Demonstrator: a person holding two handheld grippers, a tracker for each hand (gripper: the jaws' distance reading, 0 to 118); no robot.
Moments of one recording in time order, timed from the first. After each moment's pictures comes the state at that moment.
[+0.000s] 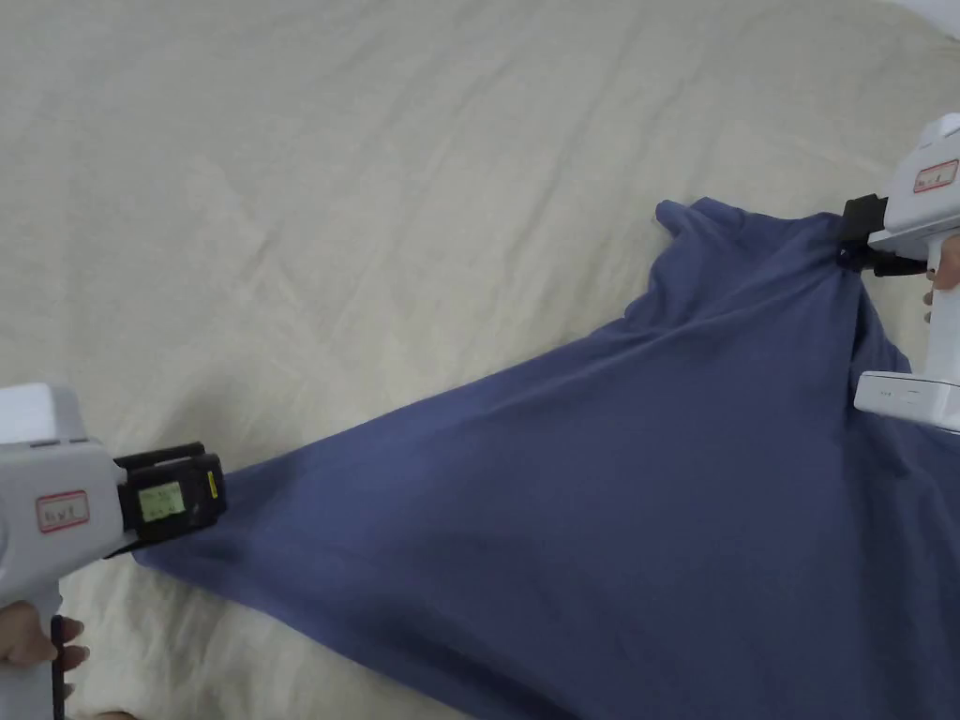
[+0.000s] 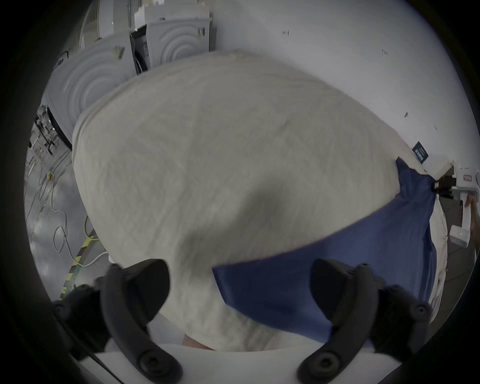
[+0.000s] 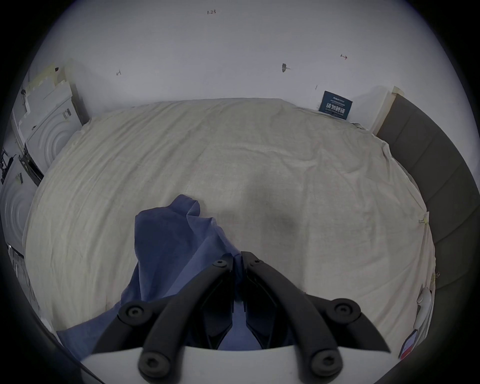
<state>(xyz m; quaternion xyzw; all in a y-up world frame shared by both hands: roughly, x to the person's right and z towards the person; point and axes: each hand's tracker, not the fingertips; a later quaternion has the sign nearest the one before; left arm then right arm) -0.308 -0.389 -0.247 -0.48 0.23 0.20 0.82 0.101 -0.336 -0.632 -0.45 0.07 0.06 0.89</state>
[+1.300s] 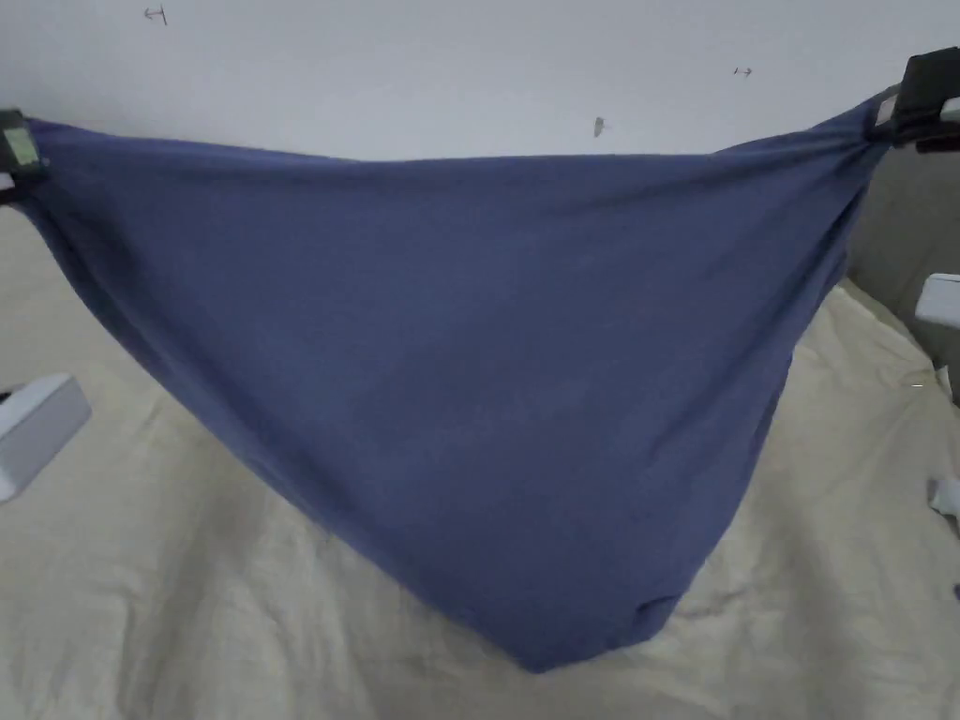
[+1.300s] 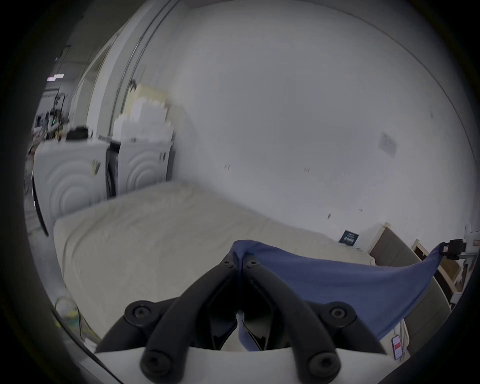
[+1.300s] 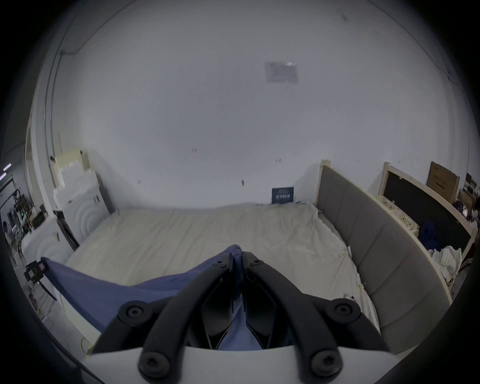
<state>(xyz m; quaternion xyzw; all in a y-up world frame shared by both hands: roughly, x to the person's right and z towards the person) -0.289 -0.093 -0.231 -0.12 0.14 0.15 0.97 0.254 -0.008 -0.330 -0.20 0.05 -0.04 0.98</state>
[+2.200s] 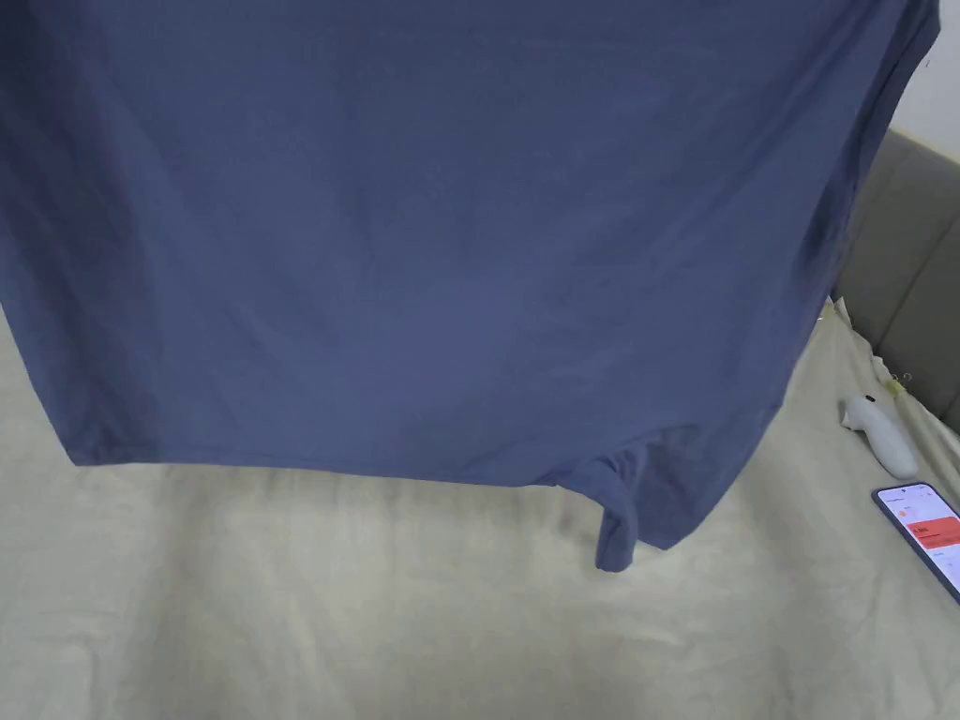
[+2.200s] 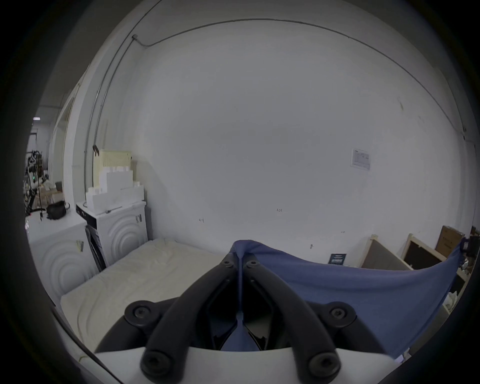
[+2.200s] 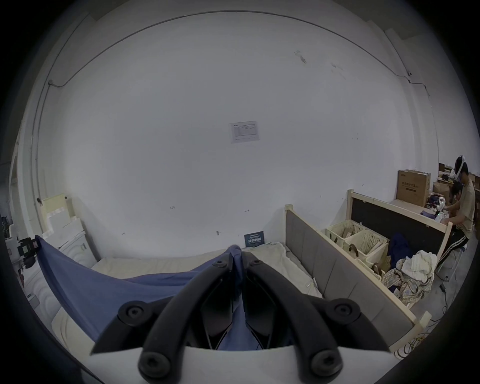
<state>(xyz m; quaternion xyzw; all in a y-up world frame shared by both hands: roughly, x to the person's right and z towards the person) -0.250 0.116 -0.311 -0.07 0.10 0.05 0.99 0.297 0.130 -0.295 -0.10 -0.05 -0.06 0.99</state>
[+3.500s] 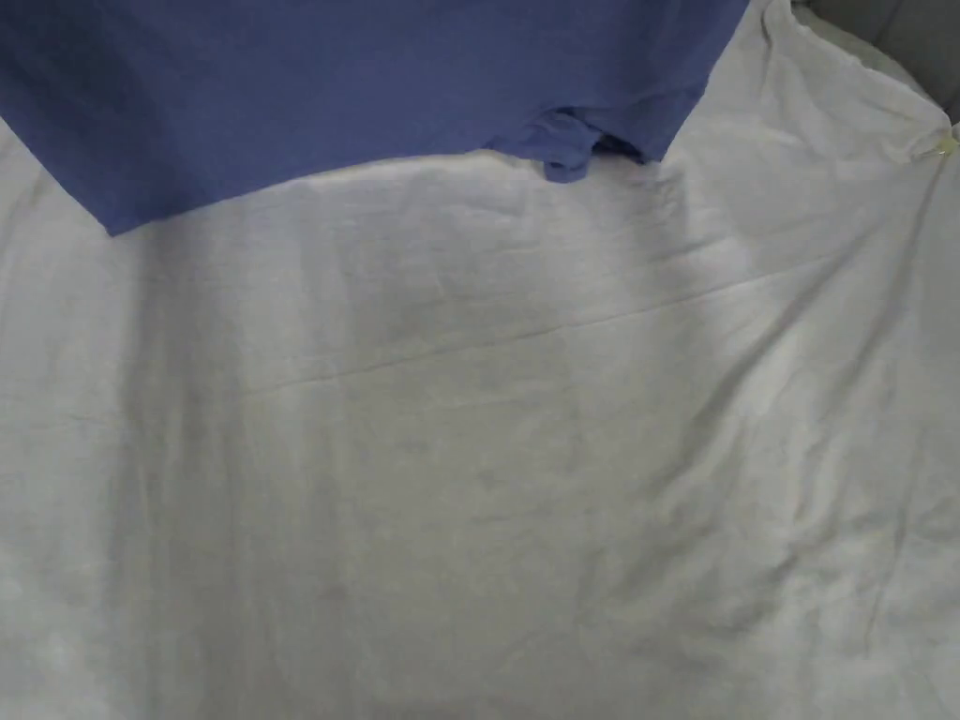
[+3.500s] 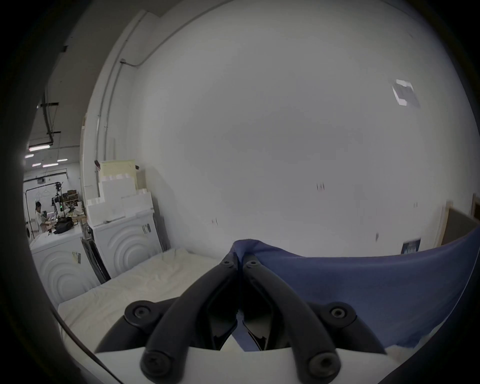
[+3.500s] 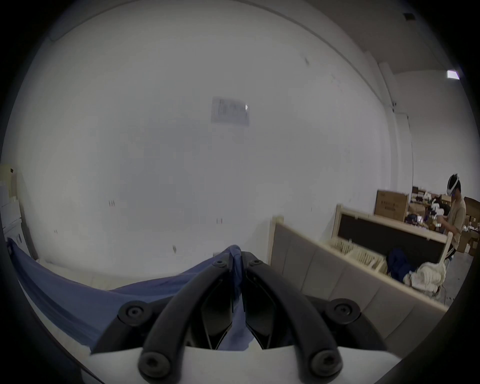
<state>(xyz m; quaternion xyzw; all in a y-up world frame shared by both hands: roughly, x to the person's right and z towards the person) -0.173 -0.104 -0.688 -0.08 0.24 -0.05 0.97 0.260 -0.041 -0.647 -0.09 -0.17 0.00 0.98</state>
